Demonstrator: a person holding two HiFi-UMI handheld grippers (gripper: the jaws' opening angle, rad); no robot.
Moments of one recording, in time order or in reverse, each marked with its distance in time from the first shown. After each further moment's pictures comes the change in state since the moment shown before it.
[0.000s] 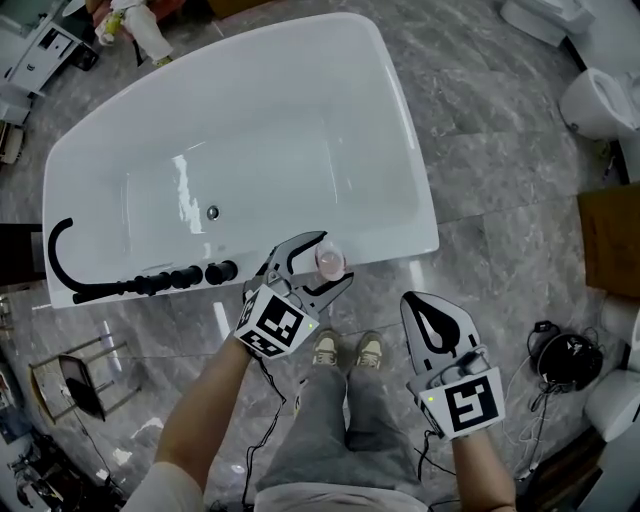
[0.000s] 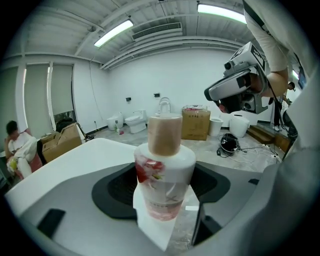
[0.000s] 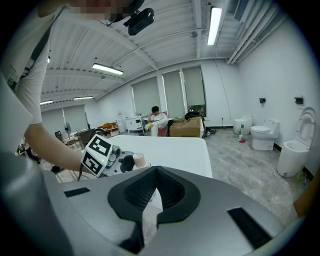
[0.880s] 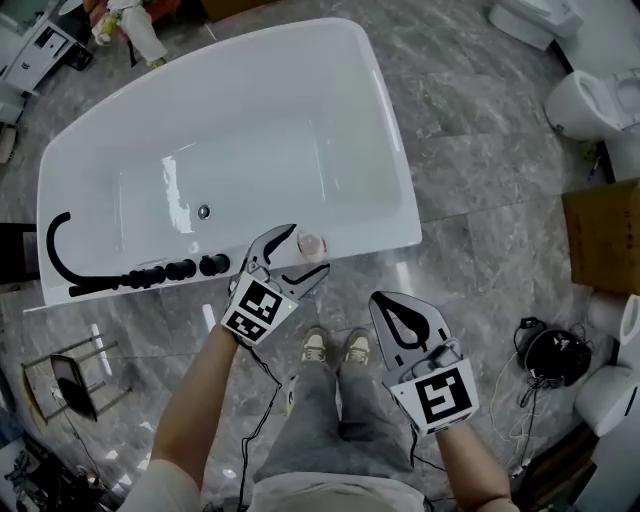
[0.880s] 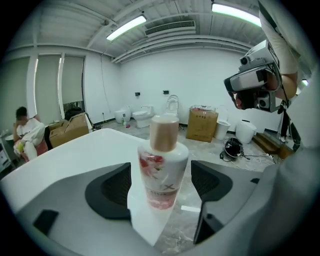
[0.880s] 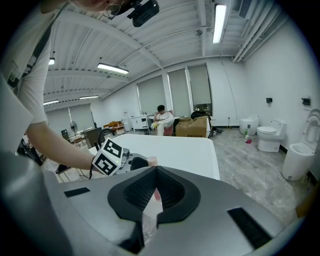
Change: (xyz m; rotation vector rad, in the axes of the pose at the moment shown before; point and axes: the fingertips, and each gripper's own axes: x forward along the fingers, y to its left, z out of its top) left arm -0.016 0.013 -0.011 -0.097 0.036 0.041; right arm -0.005 0.037 0.017 -0.033 -0.008 0.068
